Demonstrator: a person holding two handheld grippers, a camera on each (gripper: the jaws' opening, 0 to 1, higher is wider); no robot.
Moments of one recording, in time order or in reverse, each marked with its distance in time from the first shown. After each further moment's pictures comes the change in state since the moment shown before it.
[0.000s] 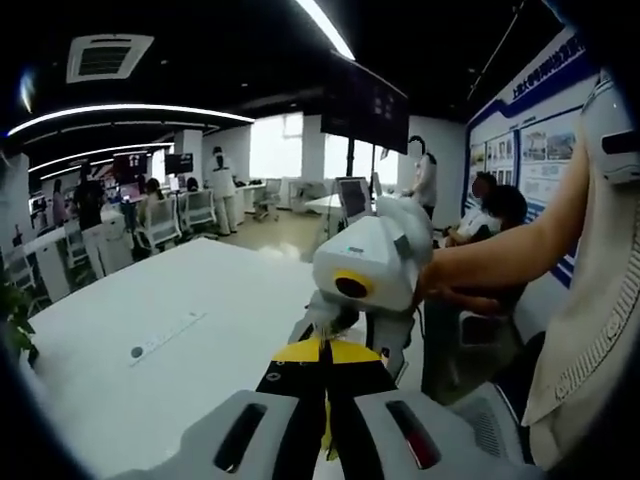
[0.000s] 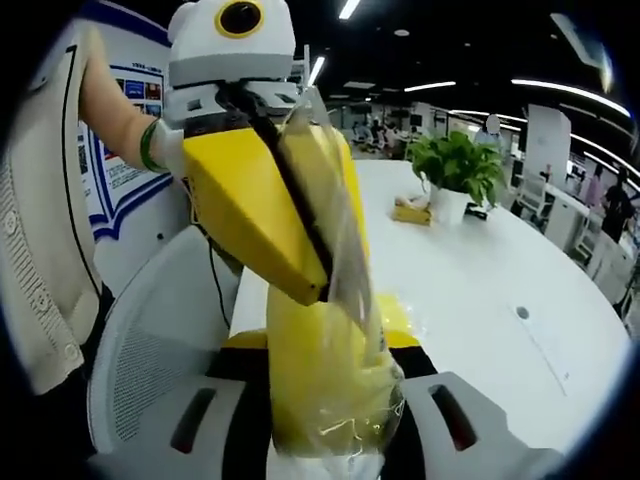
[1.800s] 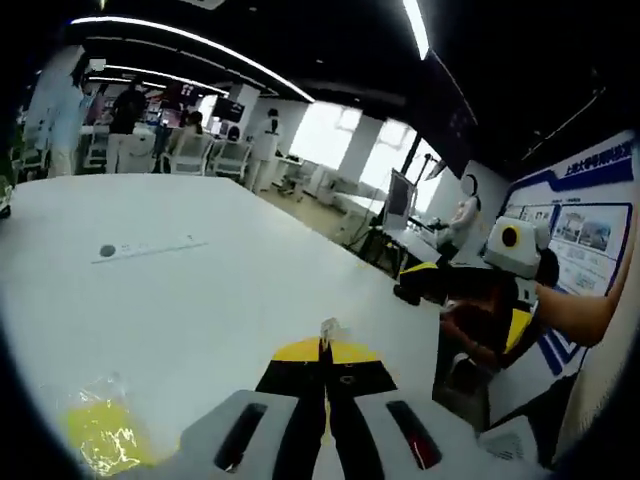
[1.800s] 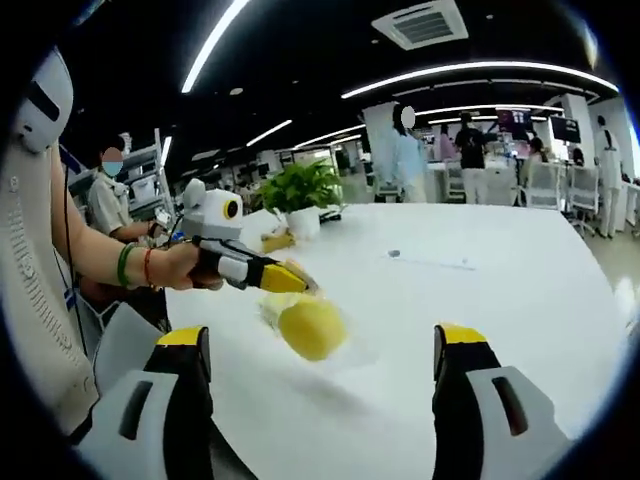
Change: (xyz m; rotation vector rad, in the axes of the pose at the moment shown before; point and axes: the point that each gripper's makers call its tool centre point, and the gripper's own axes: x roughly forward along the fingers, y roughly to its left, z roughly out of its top) left arm 0.083 0.064 -0.097 -0.408 -0.006 0.047; right arm -0.144 -0.017 -0.080 0.454 -0.265 -0.572
